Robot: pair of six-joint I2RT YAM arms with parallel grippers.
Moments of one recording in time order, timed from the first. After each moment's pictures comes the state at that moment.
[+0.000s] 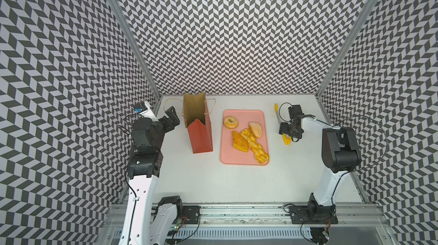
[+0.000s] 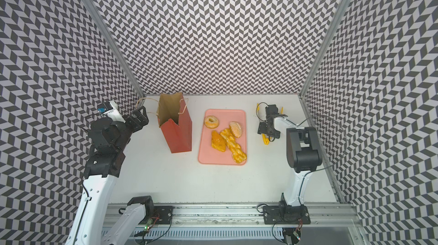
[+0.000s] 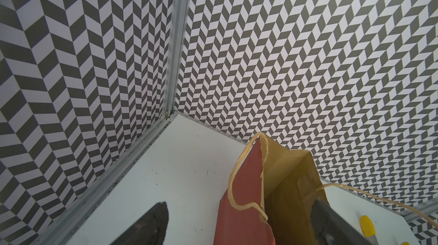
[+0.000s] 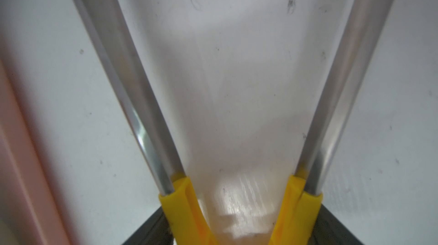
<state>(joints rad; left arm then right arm) 0.09 0.81 0.97 -0.34 -0.01 -0.39 0.07 1.91 1.23 -0.53 0.03 0.34</state>
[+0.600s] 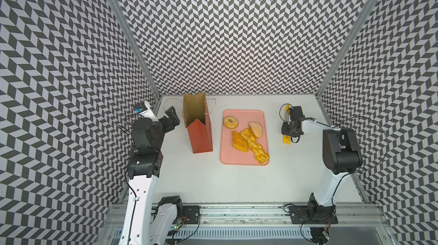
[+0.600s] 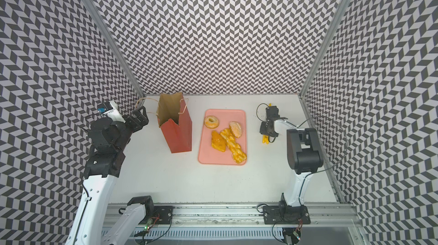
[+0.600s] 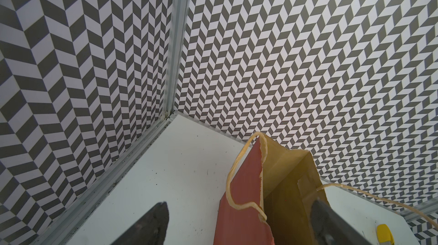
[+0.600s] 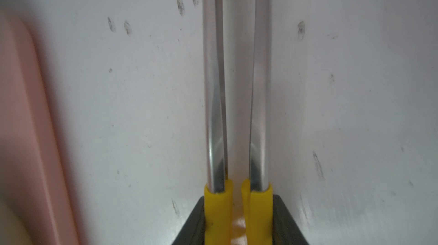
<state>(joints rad) 0.09 0.81 0.97 -0.34 -0.01 -0.39 0.07 1.88 1.15 -0.40 0.01 0.34</state>
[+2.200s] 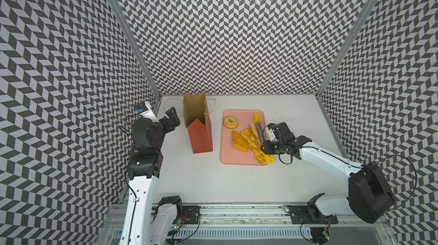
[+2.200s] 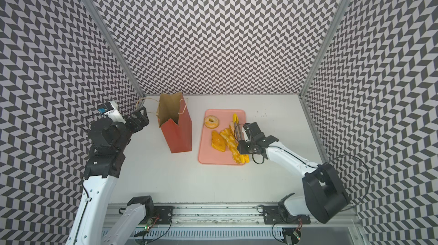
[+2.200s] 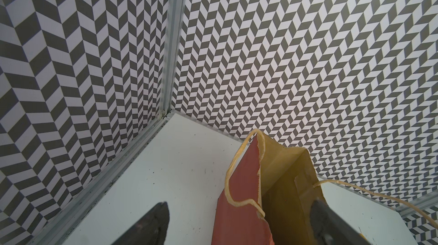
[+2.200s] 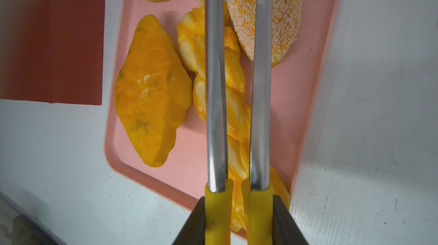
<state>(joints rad) 0.09 0.80 0.96 -0.34 0.02 -0.39 0.51 1.39 0.85 -0.47 -0.15 0.43</state>
